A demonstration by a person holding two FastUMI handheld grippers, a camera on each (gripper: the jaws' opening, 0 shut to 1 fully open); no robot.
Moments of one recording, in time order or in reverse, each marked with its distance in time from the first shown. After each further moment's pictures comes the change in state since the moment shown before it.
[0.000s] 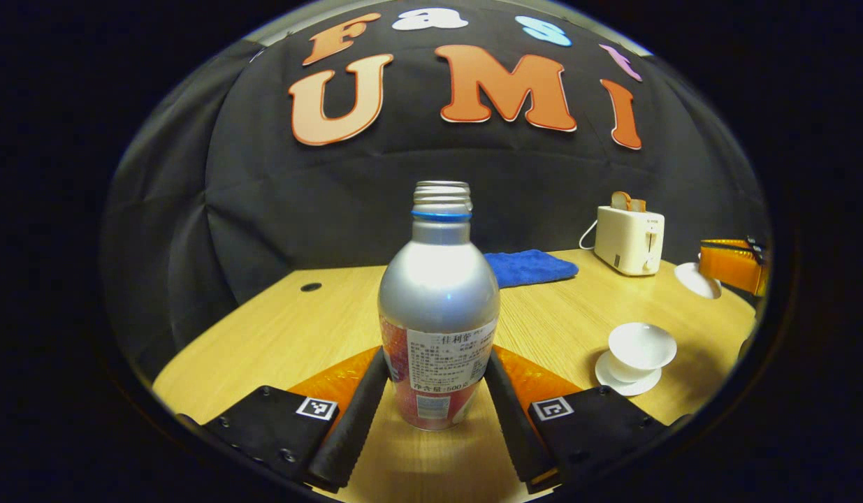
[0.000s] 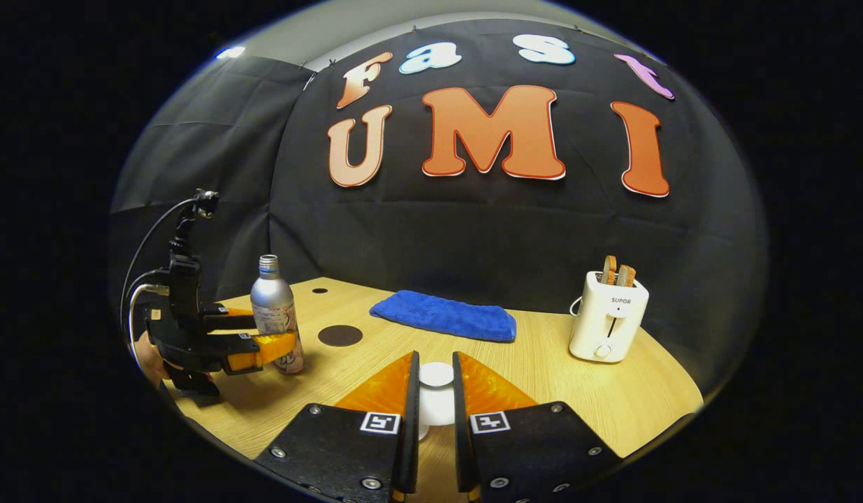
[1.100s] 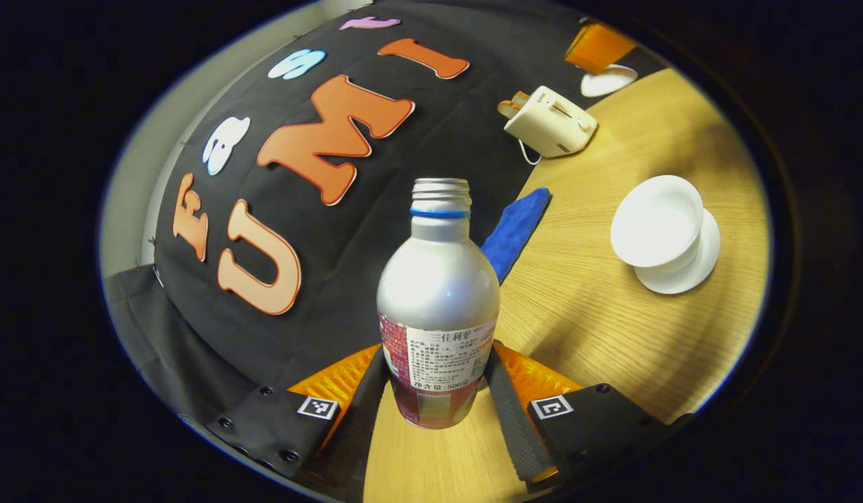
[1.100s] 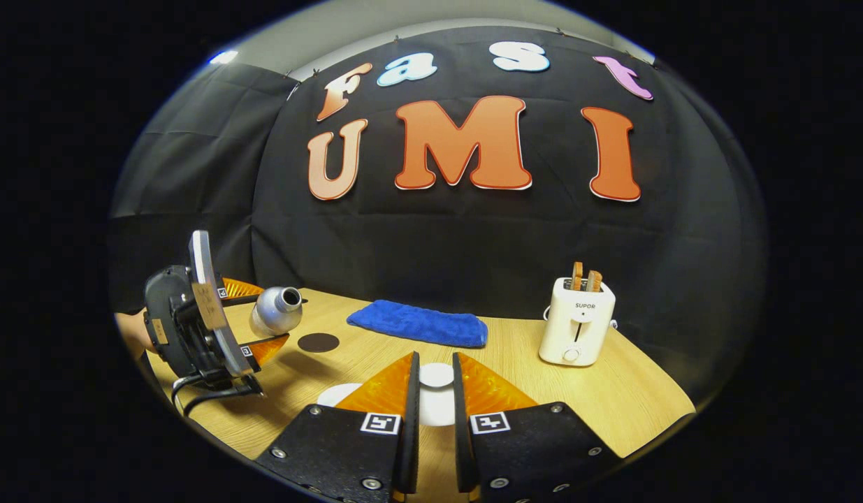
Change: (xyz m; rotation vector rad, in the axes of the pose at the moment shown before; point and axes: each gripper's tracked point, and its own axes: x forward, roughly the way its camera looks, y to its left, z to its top) left arm 0.009 -0.031 0.044 0.917 -0.137 0.099; right arm -0.018 -0.038 0.007 0.019 -0.042 -0.073
